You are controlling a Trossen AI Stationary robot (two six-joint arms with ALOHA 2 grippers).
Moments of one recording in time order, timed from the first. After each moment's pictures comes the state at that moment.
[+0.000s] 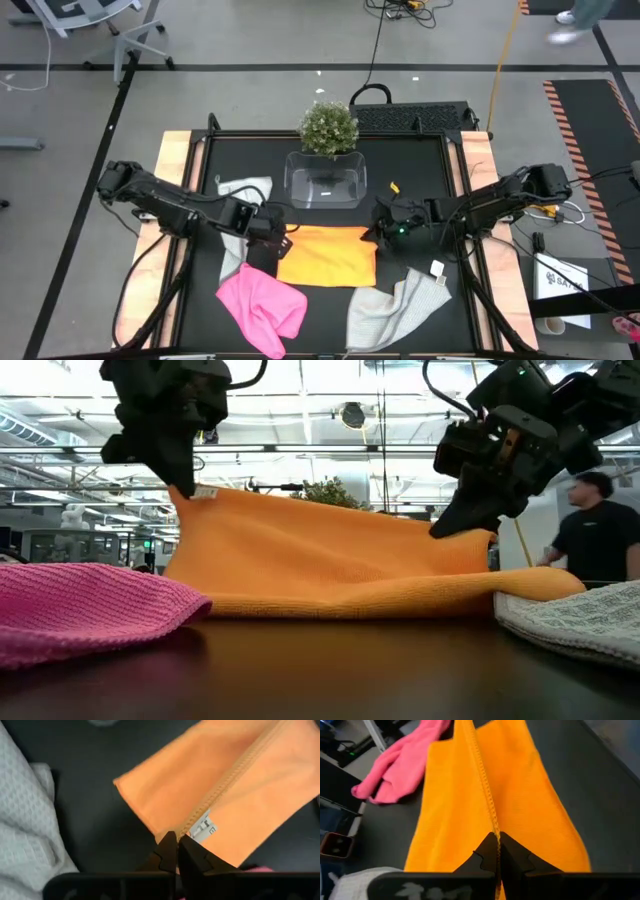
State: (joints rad) left arm -0.24 1.45 1.06 -0.82 -0.17 -1.09; right arm 0.05 1.34 0.38 0.36 -0.16 0.50
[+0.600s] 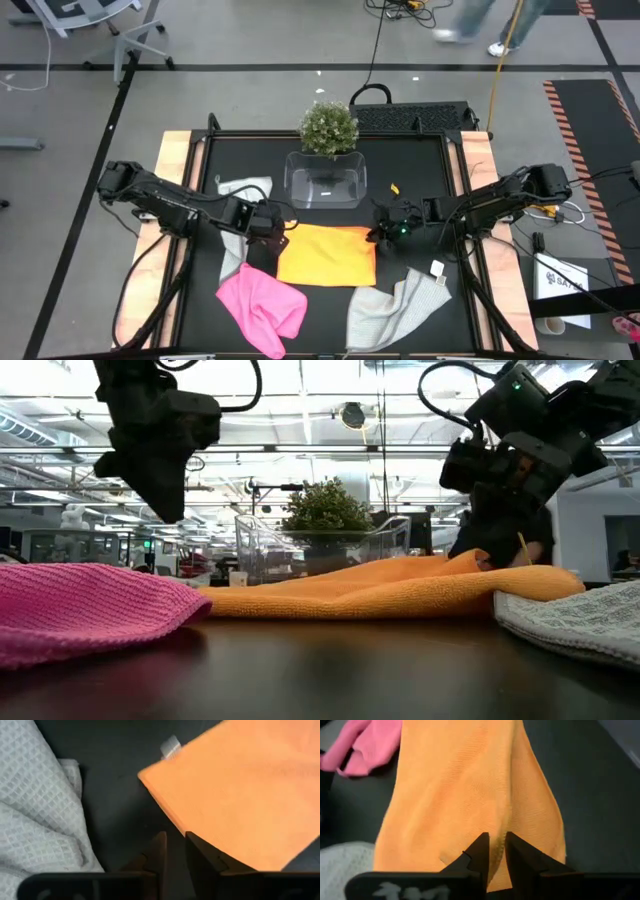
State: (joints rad) left arm -0.20 1.45 0.99 -0.81 -0.19 -1.06; right arm 0.03 1.34 0.38 0.24 -0.15 0.42
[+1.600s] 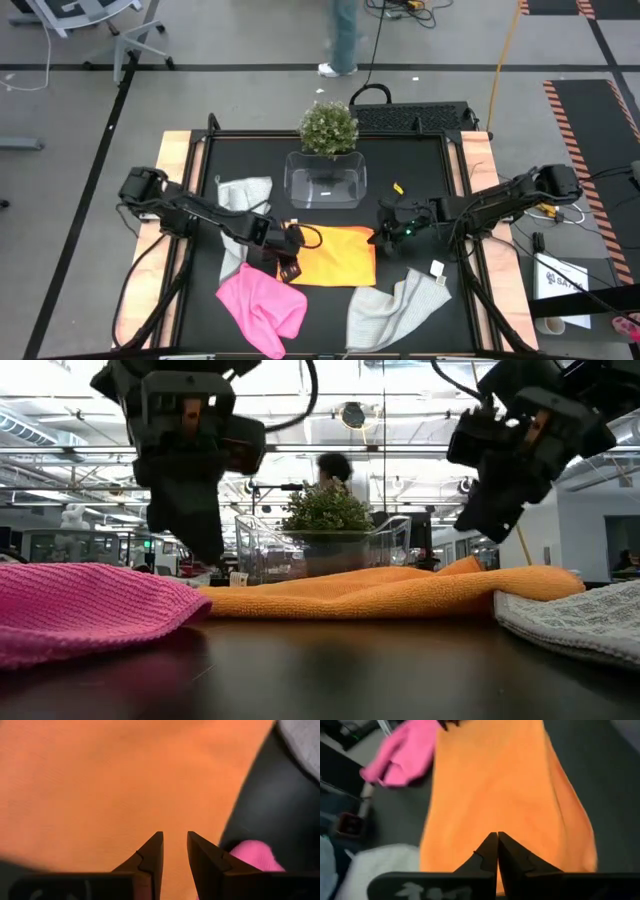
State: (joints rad) left arm -0.25 1.67 0.95 -0.33 0.10 -0.76; right arm 0.08 1.23 0.40 0.17 -0.16 0.50
